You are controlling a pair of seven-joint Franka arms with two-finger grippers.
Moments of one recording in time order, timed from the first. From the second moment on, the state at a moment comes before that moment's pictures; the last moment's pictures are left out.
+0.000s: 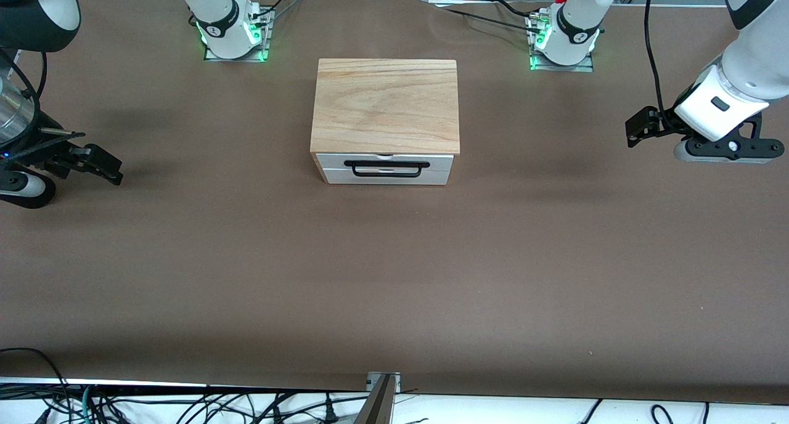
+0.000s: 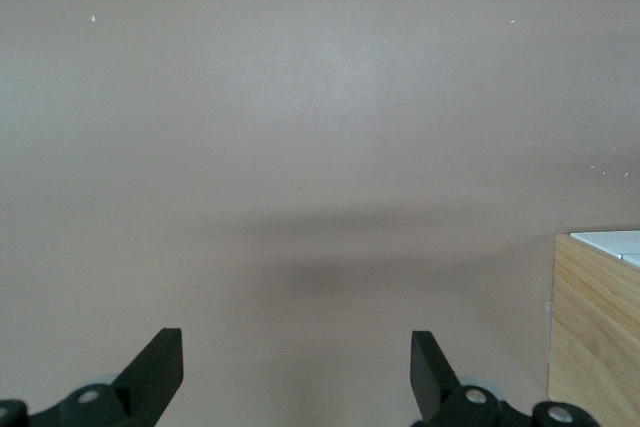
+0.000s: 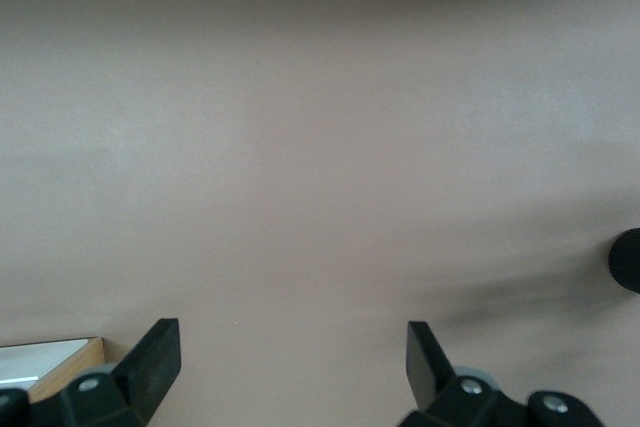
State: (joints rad) left arm -0.03 0.01 -0.09 -1.67 0.04 1.63 -0.09; right arm 0.10 0.14 -0.06 -1.54 -0.04 1.76 0.15
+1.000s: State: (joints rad) left arm -0.03 0.01 -0.09 -1.67 0.04 1.62 -0.09; right arm 0.09 0.14 -0.06 -1.54 -0.04 1.76 0.15
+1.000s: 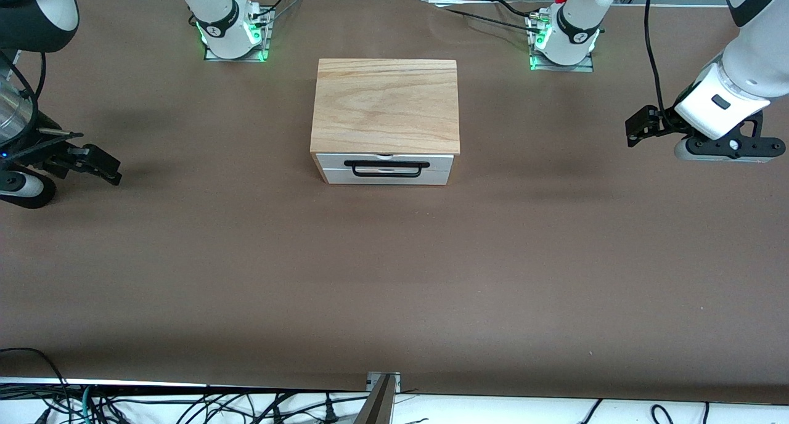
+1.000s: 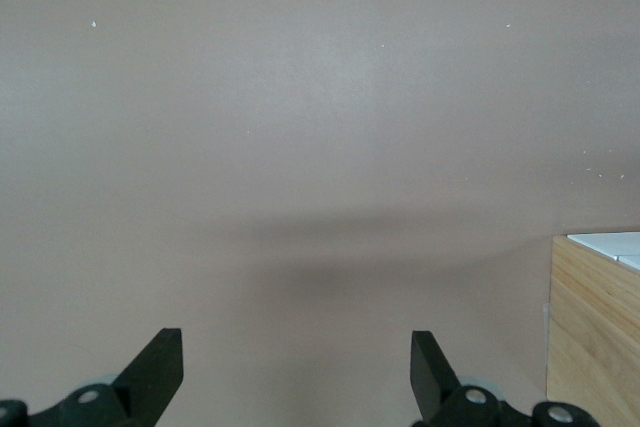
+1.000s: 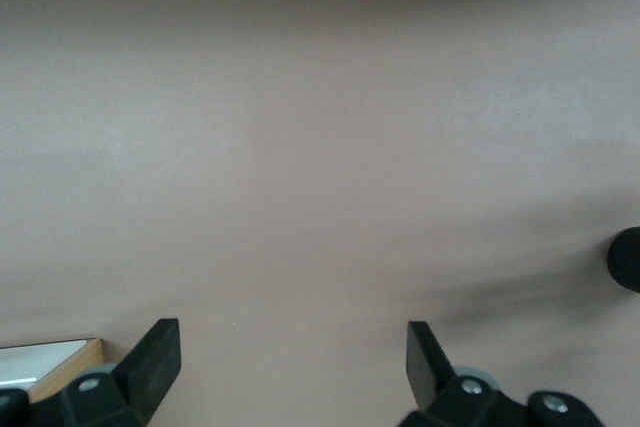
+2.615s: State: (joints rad) left arm -0.06 0.11 -0.10 -1.66 -0.17 1.61 -0.09; right arm 0.21 0.31 -0.05 -1.54 0.15 1.77 0.16
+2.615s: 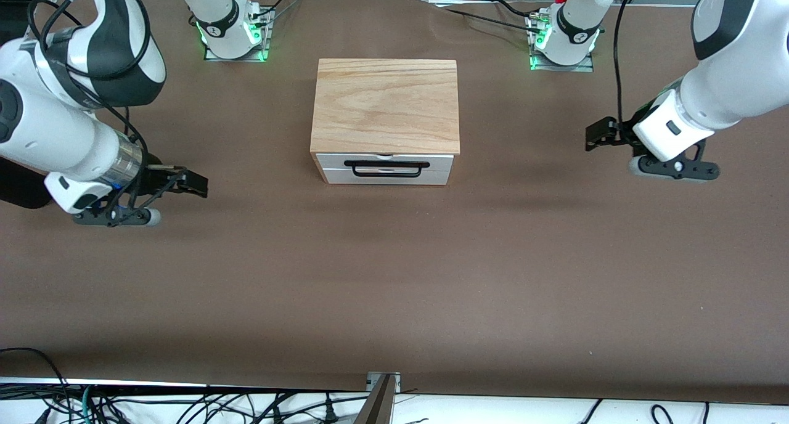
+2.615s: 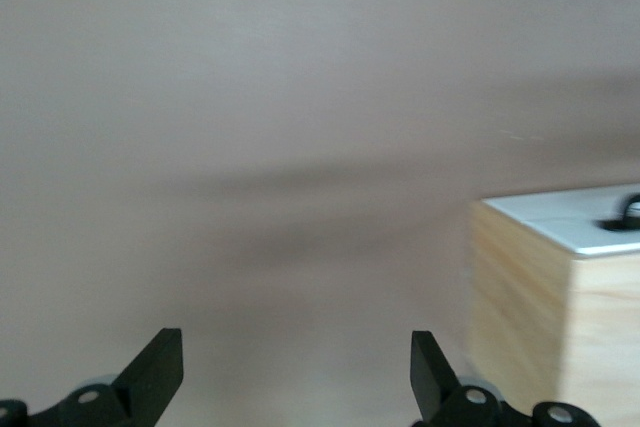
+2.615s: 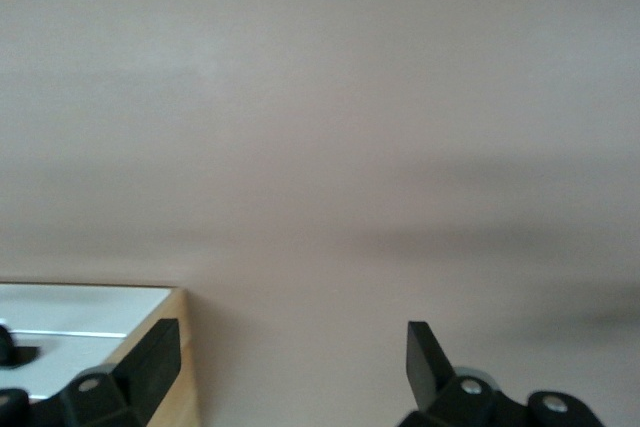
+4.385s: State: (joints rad) left arm -0.21 0.68 -0.13 -1.78 -1.47 1.73 0.81; right arm 0.30 0.74 -0.04 -1.70 1.58 1.69 -0.93
